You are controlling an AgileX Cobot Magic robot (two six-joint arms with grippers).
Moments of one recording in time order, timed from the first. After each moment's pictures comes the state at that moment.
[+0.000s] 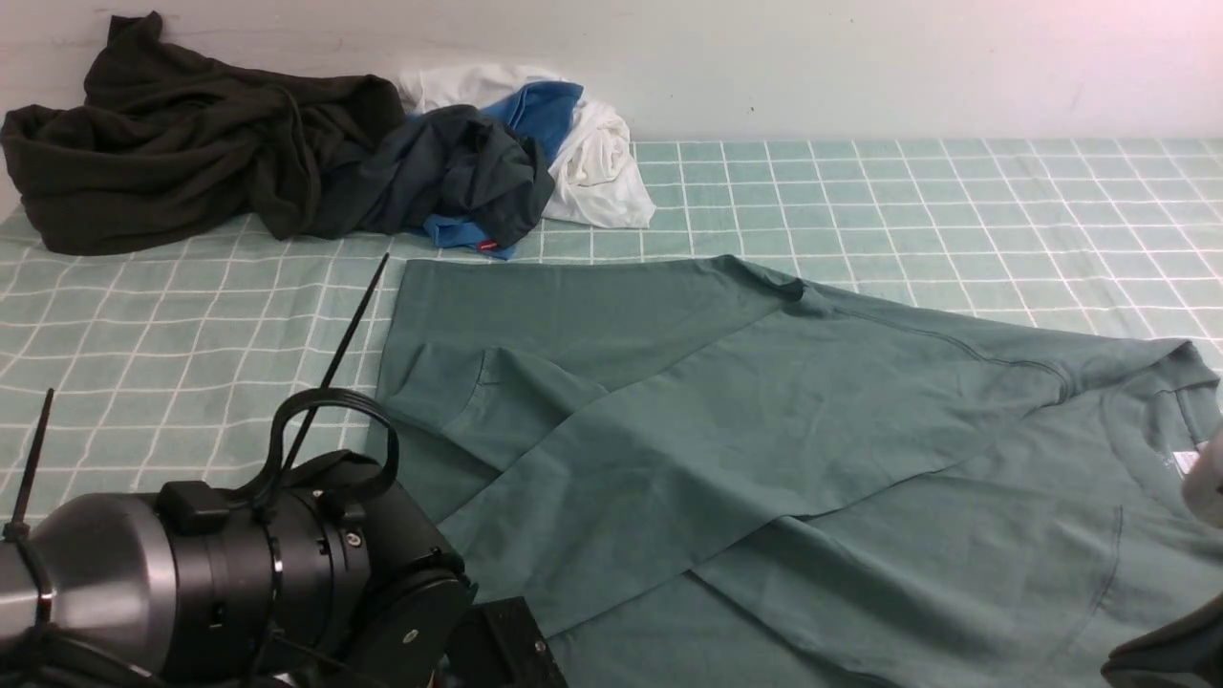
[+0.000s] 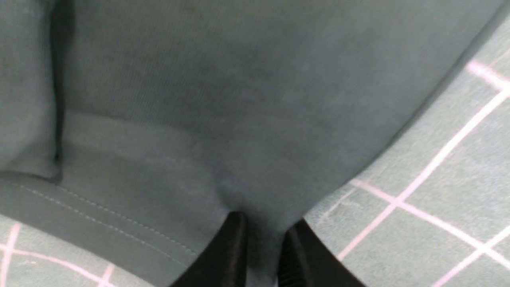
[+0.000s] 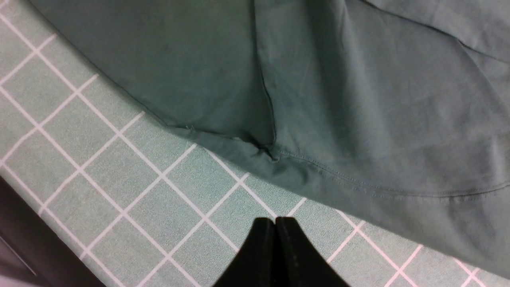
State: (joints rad) right arm 0.60 0.84 -0.79 0.03 1.16 -0.15; left arm -0.78 1.59 -0.78 0.09 0.95 0.22
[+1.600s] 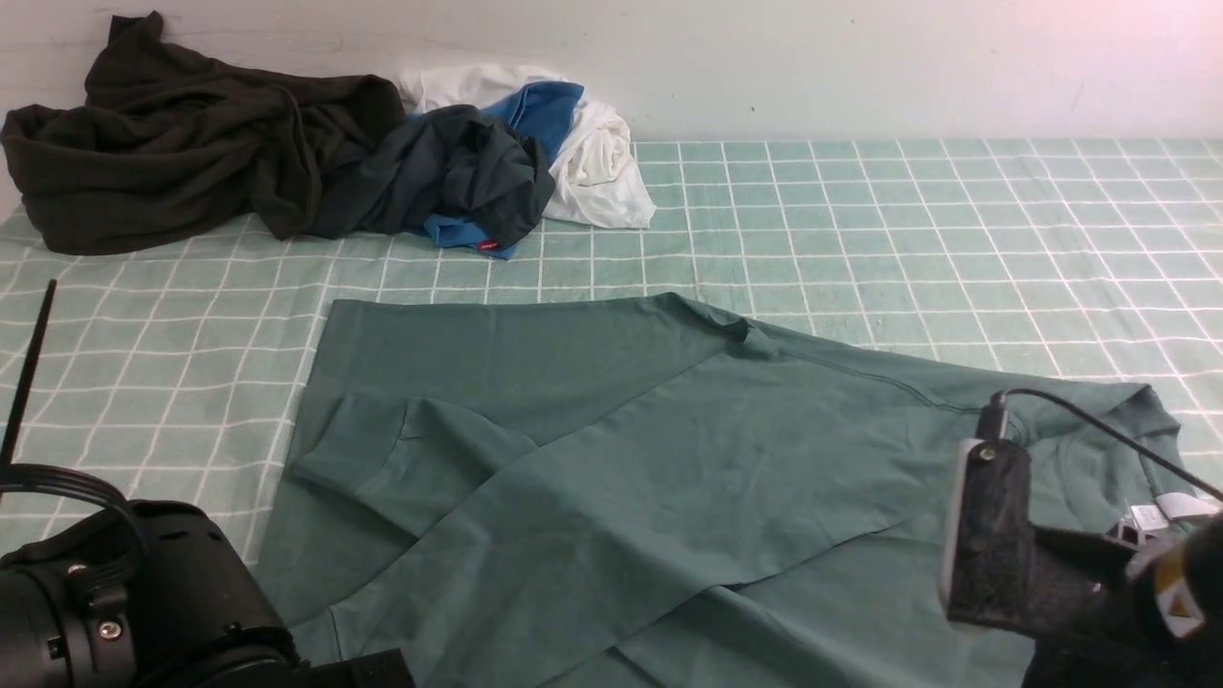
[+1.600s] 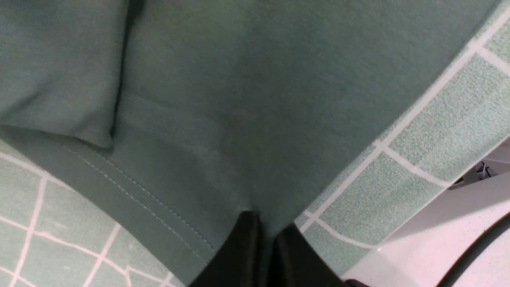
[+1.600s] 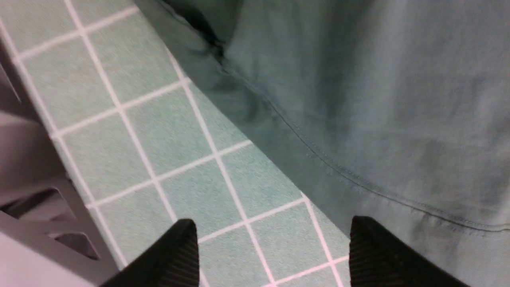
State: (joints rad) right arm 0.60 1.25 -0.79 0.04 1.17 -0.57; left arm -0.78 1.31 -0.63 0.11 1.10 0.18
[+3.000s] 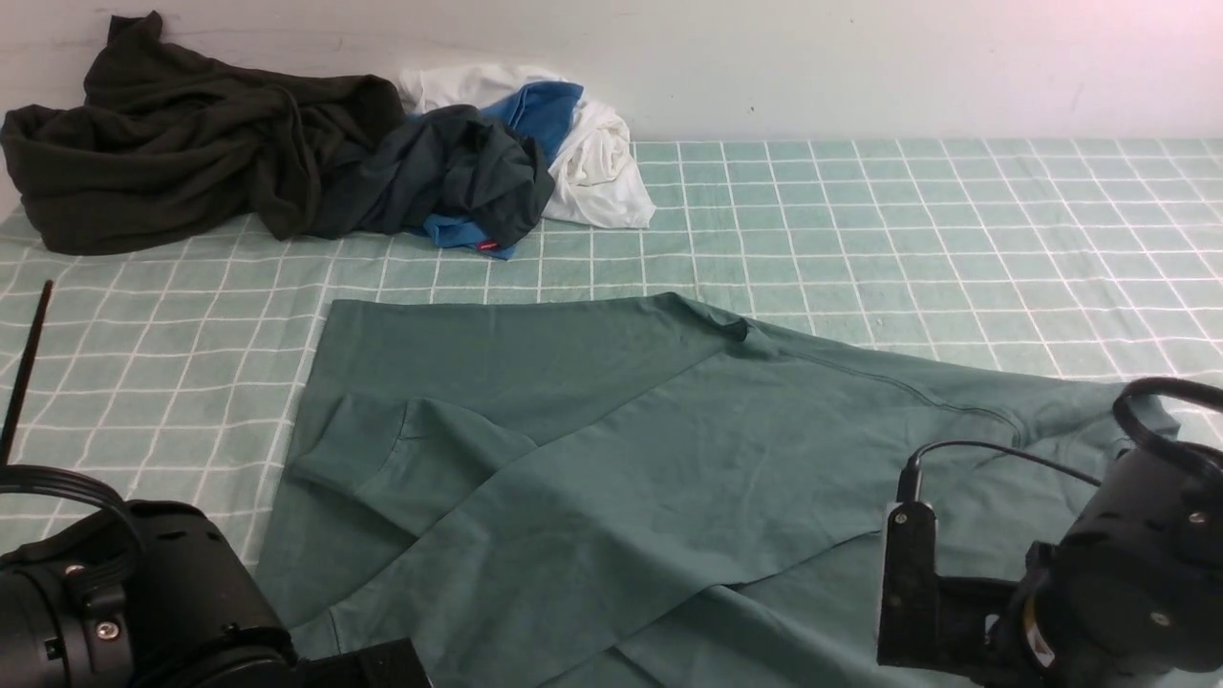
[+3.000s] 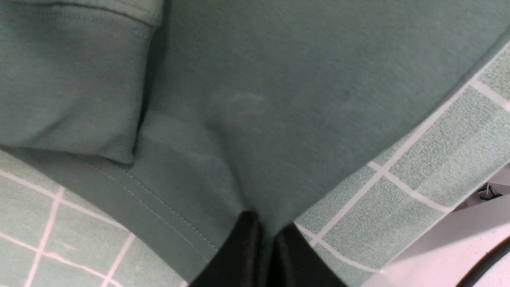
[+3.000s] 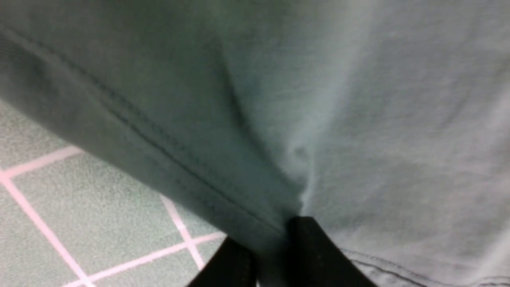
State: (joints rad) right arm 0.60 1.51 -0.70 -0.22 0.87 -0.47; left arm -0.78 1.31 -0.63 0.11 1.07 0.18
